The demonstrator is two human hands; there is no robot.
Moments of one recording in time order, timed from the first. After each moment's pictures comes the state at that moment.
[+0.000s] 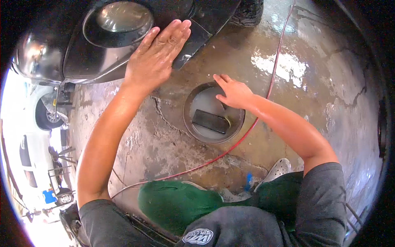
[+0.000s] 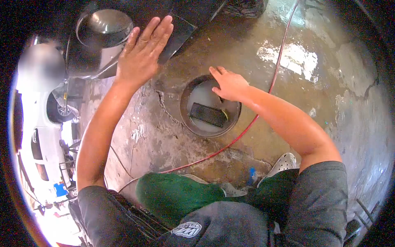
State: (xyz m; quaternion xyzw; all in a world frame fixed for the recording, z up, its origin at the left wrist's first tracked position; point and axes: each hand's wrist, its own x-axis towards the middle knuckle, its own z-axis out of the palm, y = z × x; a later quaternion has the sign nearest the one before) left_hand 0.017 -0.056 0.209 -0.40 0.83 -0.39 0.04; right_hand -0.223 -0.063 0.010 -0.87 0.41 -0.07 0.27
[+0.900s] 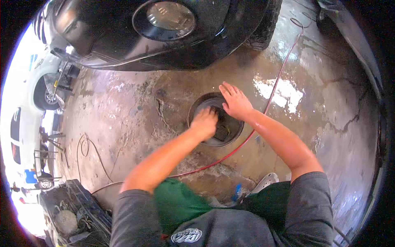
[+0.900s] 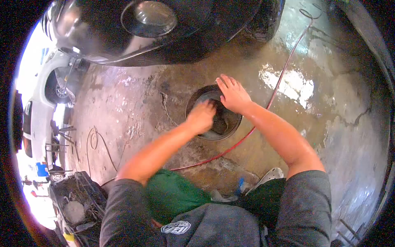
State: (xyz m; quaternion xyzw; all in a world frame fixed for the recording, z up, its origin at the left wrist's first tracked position) left_hand -0.042 0.046 0.016 -0.57 0.81 0.10 0.10; right_hand -0.217 -0.057 0.011 -0.92 0.36 -0.15 0.10
